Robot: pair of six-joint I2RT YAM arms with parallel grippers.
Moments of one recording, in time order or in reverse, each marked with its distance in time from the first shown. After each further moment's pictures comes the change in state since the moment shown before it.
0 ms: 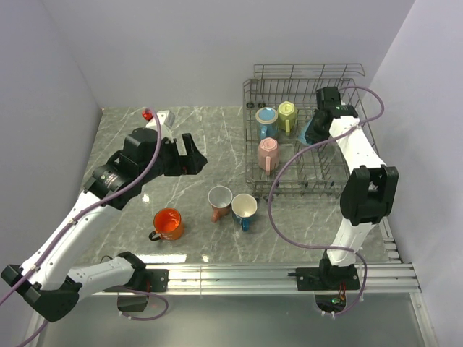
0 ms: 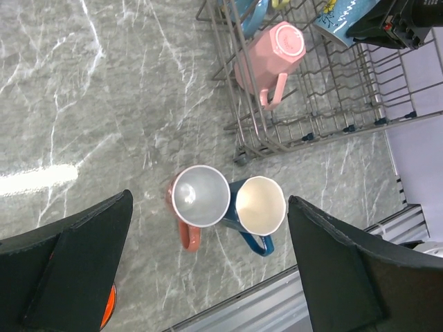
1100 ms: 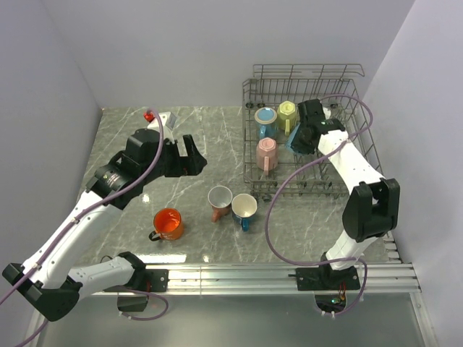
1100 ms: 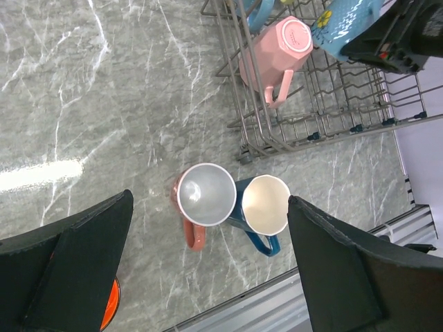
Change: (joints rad) left arm 0.000 0.006 -0.013 -0.007 -0.010 0.003; right arm 0.163 -0.156 -0.208 0.084 0.065 0.076
